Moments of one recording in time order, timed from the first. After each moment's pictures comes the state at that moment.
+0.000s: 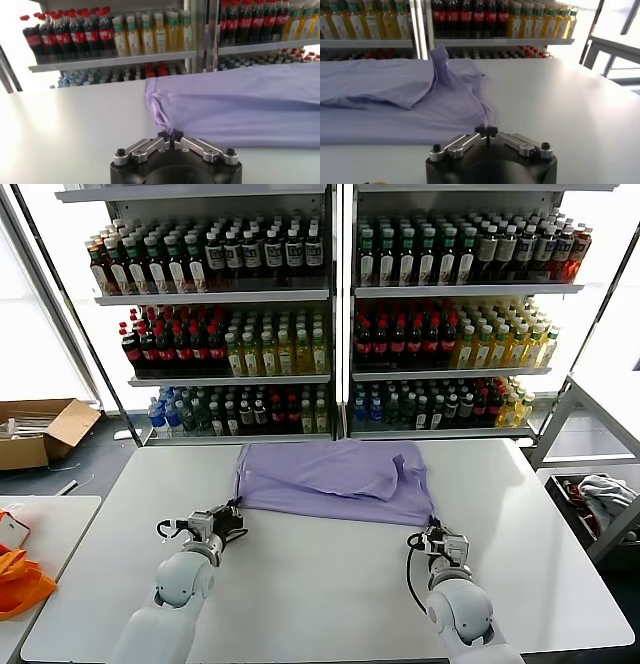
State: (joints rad) left arm 0.97 -1.25 -0.34 -1.52 -0.29 0.45 -0.06; right arm -1.14 1.33 0.35 1.77 0.33 -0.50 0.38
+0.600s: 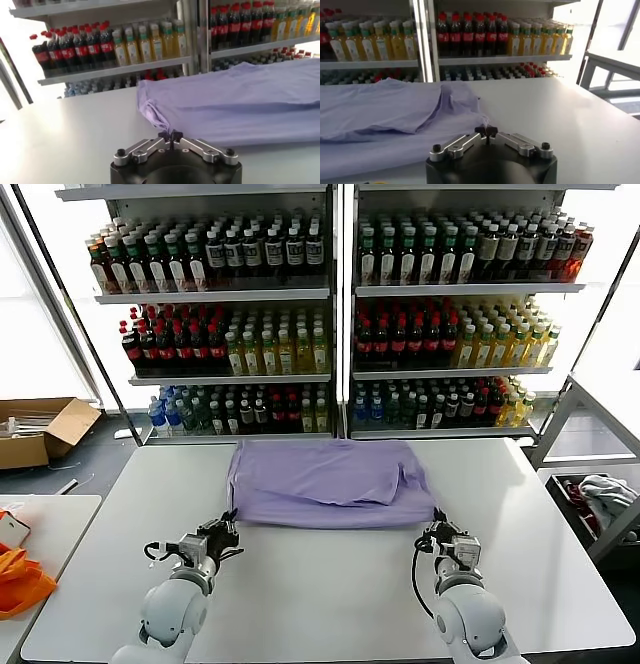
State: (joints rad) left arm 1.18 -1.24 -0.39 -1.78 -0.22 0.43 -0.07; right arm -1.25 1.32 0.37 1.97 0.32 -0.50 0.39
